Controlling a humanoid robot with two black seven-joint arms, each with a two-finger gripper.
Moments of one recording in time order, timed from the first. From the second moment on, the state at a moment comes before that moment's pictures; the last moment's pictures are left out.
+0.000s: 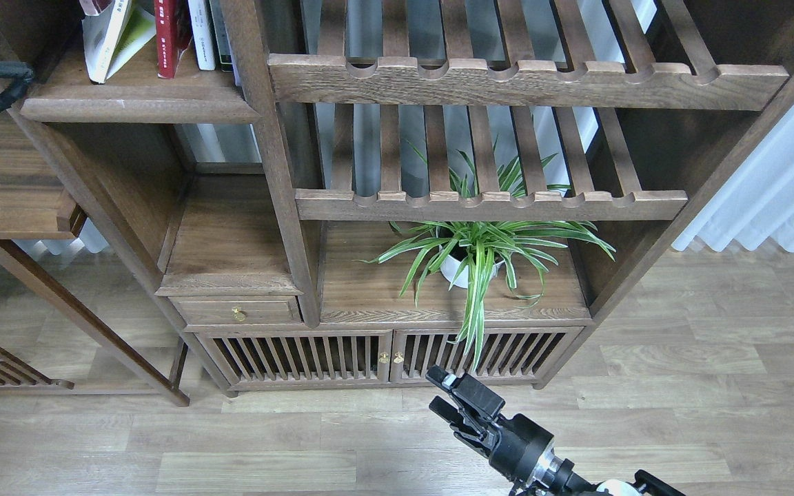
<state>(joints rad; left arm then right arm) -1.28 0.40 -0.66 -0.35 0.41 -0.49 -0.47 -0.03 -0.17 0.79 1.05 0.36 0.58 -0.27</state>
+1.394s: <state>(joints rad) -0.65 0.61 -1.11 -1.18 0.32 -0.49 -0.10 -0.02 -0.16 0.83 1.05 0.38 0.58 -0.24</state>
